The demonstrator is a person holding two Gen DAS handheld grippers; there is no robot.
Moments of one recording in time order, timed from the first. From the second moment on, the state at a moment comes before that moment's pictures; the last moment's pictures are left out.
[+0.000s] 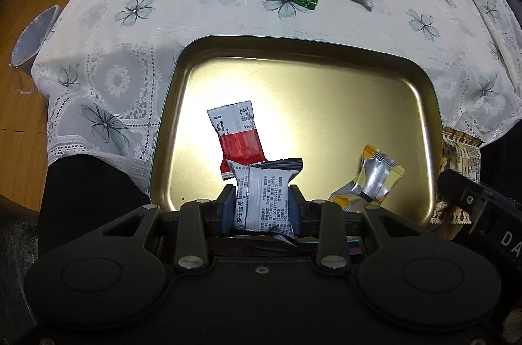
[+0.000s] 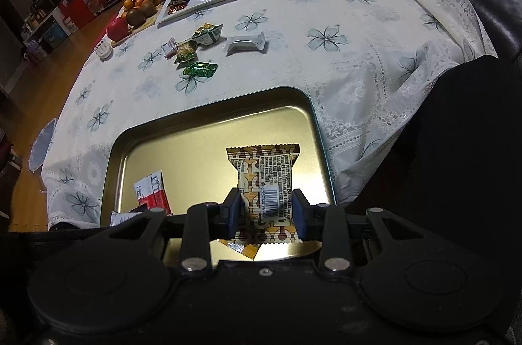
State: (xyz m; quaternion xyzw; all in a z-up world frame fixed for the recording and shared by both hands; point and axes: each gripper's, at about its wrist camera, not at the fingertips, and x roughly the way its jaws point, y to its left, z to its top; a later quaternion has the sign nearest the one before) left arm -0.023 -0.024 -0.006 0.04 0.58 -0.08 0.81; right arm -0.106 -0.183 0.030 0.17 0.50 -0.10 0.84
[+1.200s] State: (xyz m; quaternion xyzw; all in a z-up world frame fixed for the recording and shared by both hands) left arm -0.025 0.002 -0.003 0.00 0.59 -0.08 0.80; right arm -0.102 -0.174 0.034 0.14 0.52 -0.11 0.83
